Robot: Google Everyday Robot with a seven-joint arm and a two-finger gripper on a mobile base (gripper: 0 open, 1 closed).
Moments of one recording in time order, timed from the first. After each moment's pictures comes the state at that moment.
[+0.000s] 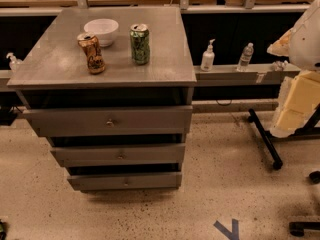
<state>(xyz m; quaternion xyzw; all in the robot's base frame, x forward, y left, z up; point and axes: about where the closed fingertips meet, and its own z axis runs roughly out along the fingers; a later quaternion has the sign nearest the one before) 0.438 -0.217 0.976 -0.60 0.78 -0.03 0.16</state>
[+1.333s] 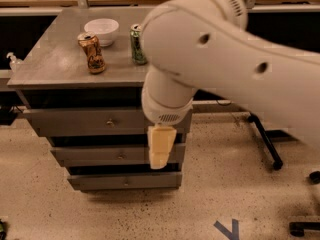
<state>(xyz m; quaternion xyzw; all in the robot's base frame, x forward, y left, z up) 0.462 0.002 0.863 -0.73 0.65 -0.04 0.18</state>
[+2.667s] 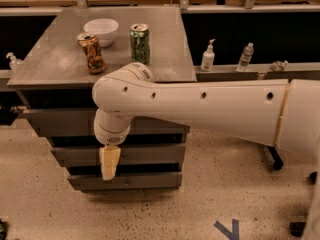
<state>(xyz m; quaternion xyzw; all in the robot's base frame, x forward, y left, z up) 0.510 0.156 0.714 -0.79 0.58 0.06 0.20</state>
